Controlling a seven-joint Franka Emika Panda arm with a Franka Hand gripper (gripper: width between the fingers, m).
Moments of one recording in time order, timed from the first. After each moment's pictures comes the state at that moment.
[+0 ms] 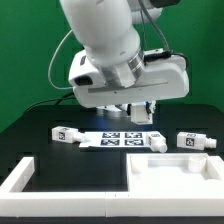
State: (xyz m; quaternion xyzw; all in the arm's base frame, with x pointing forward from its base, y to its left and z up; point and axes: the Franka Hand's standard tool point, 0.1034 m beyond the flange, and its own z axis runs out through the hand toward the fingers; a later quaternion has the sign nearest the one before) arm 0.514 0.004 0.113 -0.95 0.12 0.26 0.12
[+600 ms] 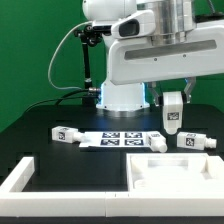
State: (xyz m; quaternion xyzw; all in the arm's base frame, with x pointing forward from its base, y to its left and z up) arm 0.574 0.049 0.146 -1.00 0.04 0.01 0.06
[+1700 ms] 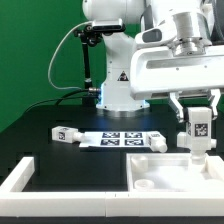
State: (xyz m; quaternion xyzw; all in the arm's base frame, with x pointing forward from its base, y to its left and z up) arm 0.625 0.082 0.134 -0.95 -0.02 -0.31 0.02
